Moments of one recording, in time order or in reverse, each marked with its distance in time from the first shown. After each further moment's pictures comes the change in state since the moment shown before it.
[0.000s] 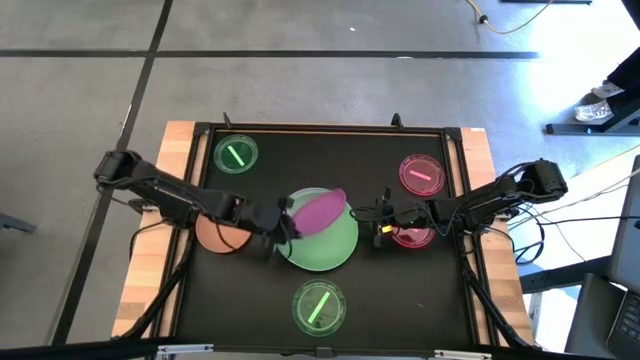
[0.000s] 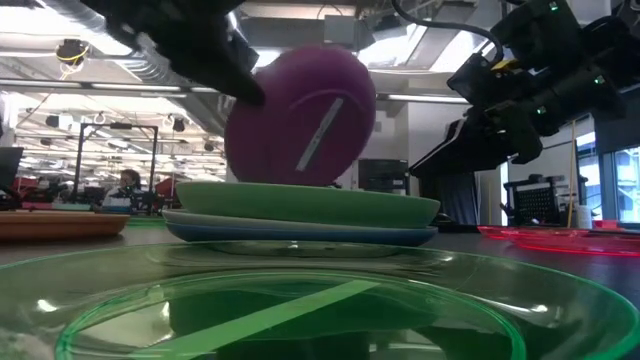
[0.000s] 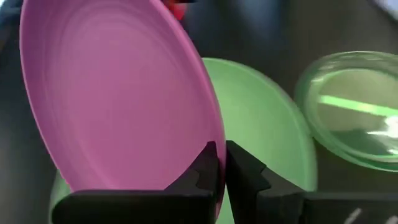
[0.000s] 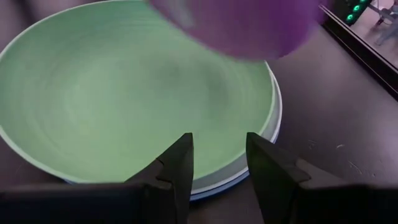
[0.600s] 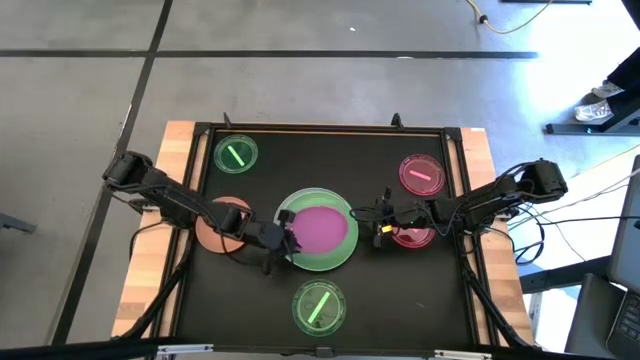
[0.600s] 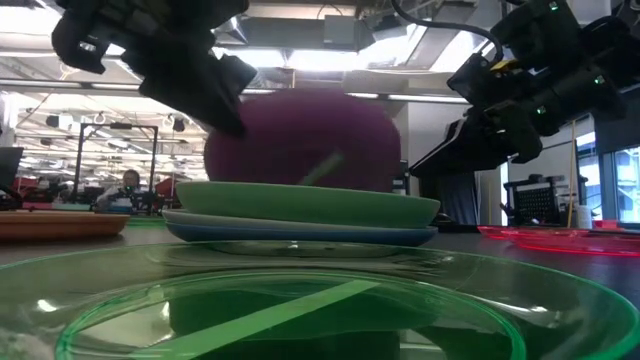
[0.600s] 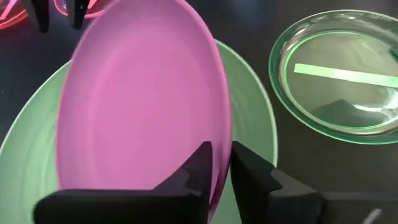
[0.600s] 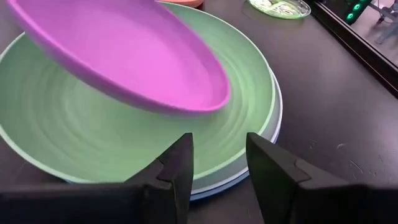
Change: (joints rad) left arm -0.089 0.099 0.000 0.004 -0.038 -0.029; right arm 0.000 0.000 0.000 0.000 0.000 0.007
